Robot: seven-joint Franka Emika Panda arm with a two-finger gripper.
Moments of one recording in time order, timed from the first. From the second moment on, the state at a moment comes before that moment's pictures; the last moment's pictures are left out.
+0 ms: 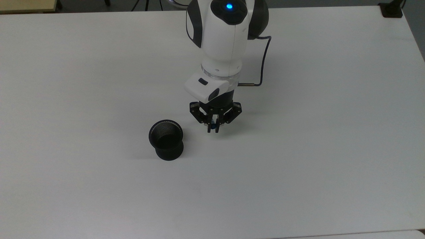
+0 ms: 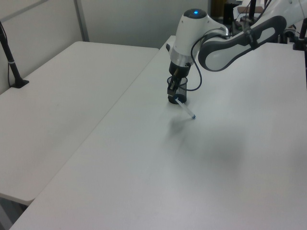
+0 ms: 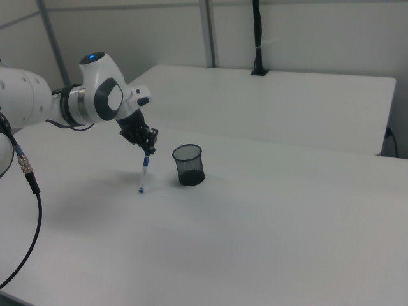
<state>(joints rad) 0.15 0.46 0.06 -1.62 -0.21 2.35 0.25</state>
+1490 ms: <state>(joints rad) 0.15 0.16 0.05 -1.61 -0.17 1.80 0.24</state>
